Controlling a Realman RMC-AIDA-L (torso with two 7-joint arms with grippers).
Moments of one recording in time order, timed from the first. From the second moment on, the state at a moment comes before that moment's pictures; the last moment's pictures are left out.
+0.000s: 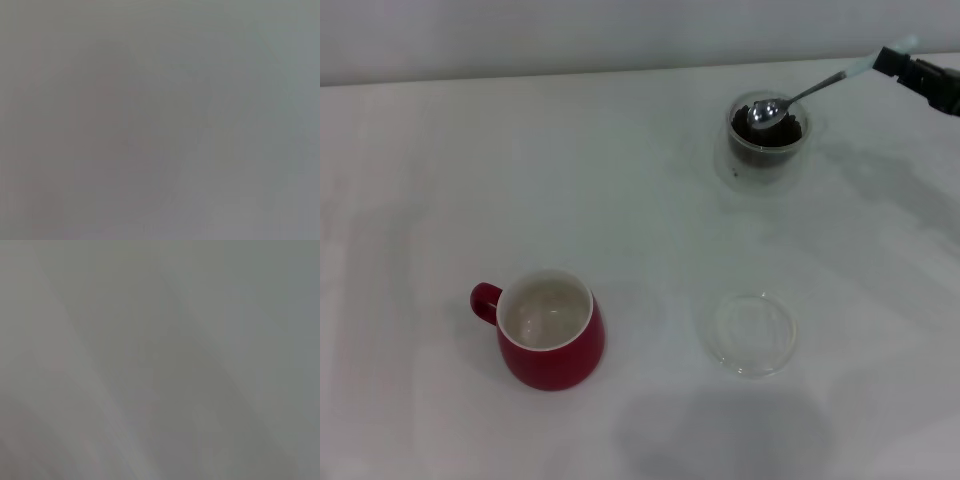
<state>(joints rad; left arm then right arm) -0.48 -2.08 2.66 0.08 -1.55 1.28 -0.23 0.58 1.88 -2.62 0.31 0.56 -1.62 1.39</state>
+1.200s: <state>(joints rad) -0.48 -2.08 2.66 0.08 -1.55 1.28 -0.23 0.62 1.91 -2.63 0.33 0.63 -1.48 1.26</state>
